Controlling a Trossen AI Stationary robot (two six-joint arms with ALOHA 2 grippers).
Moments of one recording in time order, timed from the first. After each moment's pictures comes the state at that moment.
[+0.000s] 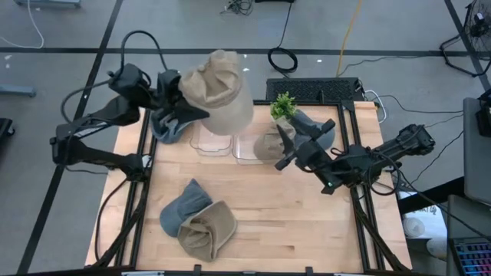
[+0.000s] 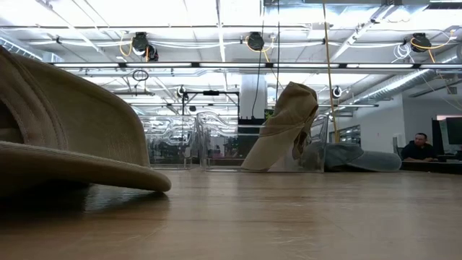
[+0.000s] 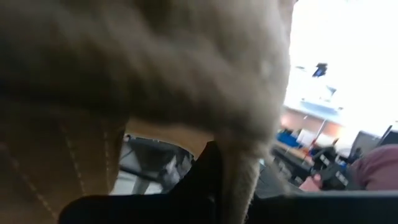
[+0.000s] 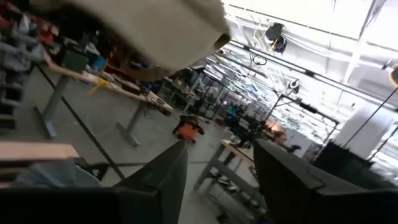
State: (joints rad) left arm 0.35 1.13 1.34 0.09 0.74 -0.57; right arm 0.42 1.38 1.22 0.79 1.21 -1.08
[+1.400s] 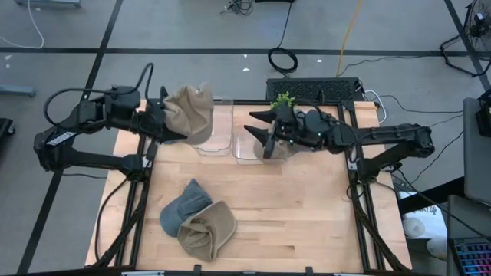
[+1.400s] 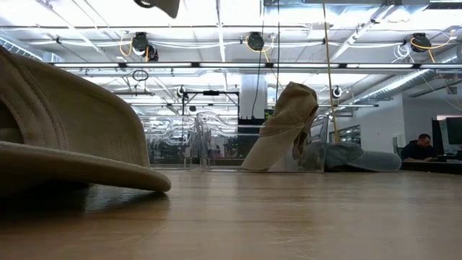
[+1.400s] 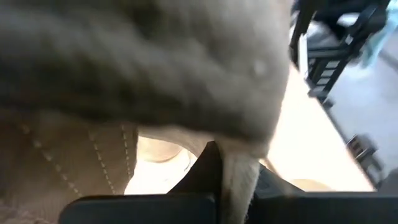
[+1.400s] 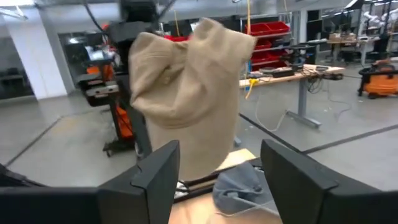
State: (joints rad) left arm 0.26 0.90 1.34 -0.92 0.29 0.18; right arm 0.00 1.38 1.26 0.18 0.29 0.13
